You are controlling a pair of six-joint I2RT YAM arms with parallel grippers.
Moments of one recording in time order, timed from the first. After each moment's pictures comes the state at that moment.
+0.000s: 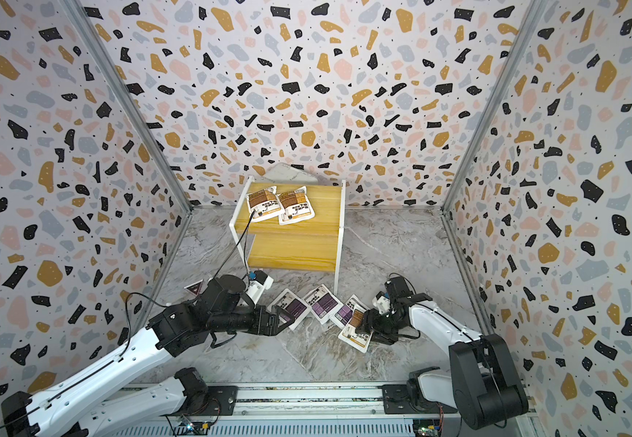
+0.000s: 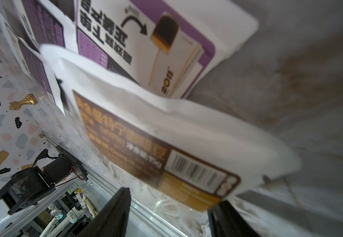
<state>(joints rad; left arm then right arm) -0.80 0.89 0.82 -0.67 0.33 -0.68 0.27 1.26 0.54 -0.67 -0.62 0.48</state>
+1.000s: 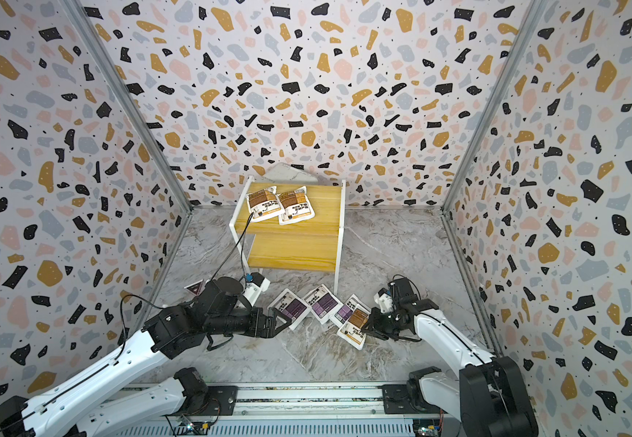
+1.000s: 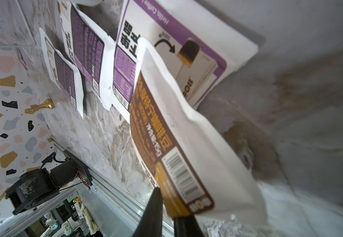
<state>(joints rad) -0.80 0.86 0.82 -0.72 0.31 -0.68 0.27 1.11 0.53 -0.67 -0.60 0.50</state>
